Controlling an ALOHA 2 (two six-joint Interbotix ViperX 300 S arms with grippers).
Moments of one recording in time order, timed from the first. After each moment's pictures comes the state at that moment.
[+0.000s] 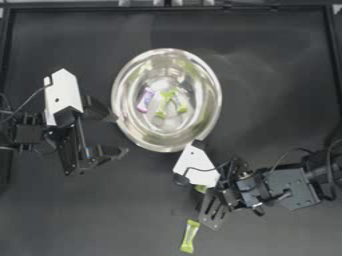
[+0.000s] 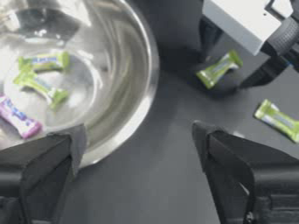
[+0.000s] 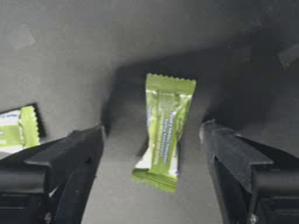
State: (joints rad) left arm -0.02 -0.46 0.77 0.51 0.35 -0.78; right arm 0.22 0.20 0.49 -0.21 0.66 0.94
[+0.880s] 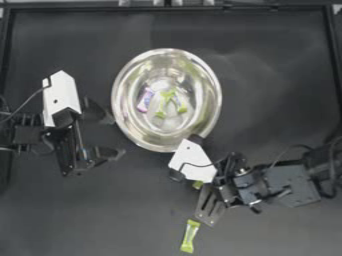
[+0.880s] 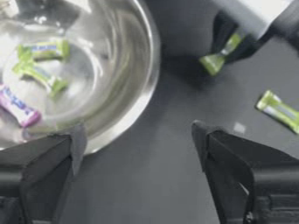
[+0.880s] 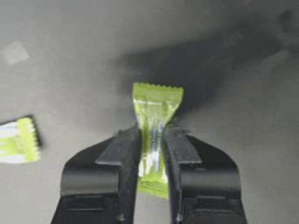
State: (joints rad) left arm -0.02 -0.47 0.80 0.49 0.35 -0.78; right arm 0.22 0.15 0.43 -0.26 0.76 0.94
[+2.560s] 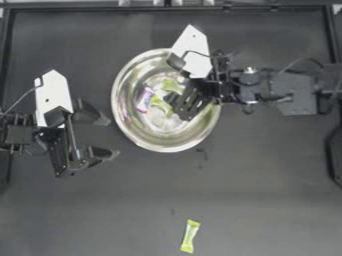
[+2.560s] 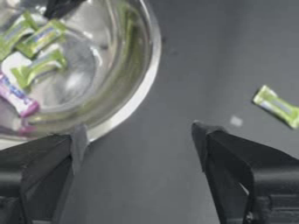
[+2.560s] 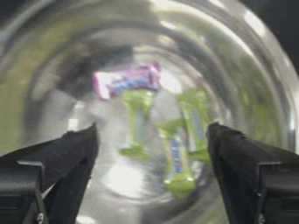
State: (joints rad) left arm -0.02 -0.51 0.83 0.47 0.35 -0.78; right arm -0.18 0.04 0.41 -0.60 0.45 0.87
